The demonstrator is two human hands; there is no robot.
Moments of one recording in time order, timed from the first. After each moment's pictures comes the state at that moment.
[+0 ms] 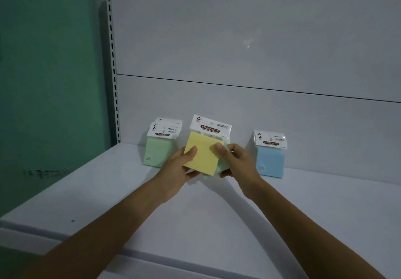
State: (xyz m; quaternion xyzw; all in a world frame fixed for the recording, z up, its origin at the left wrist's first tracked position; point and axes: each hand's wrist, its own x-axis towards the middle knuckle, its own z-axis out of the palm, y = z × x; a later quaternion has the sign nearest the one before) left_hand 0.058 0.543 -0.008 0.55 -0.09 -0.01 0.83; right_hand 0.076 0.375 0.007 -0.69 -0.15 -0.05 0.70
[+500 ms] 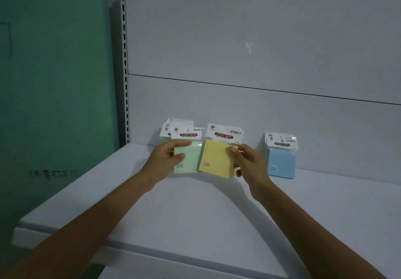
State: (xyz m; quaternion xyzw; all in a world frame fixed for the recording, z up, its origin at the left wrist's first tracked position) left_hand 0.060 0.618 -0.001 0.73 -0.13 0.13 0.66; right_hand 0.070 0.397 0.003 -0.70 -0.13 -0.11 0.69
